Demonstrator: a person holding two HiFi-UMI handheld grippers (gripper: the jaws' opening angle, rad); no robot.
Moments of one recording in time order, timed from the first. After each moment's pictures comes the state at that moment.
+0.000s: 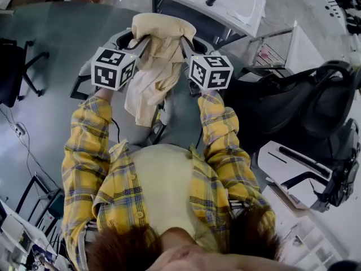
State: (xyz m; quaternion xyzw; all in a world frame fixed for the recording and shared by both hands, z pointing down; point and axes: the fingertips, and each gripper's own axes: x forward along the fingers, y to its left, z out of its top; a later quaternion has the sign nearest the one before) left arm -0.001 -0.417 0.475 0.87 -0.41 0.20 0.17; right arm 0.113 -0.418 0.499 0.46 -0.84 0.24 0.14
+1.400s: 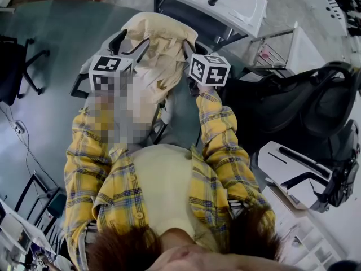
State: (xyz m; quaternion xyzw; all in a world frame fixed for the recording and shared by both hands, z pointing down) left arm -0.029 -0.406 0.479 0.85 -0.46 0.18 0.18; right arm 0.122 -0.413 0.544 0.48 -0.81 0.30 0.16
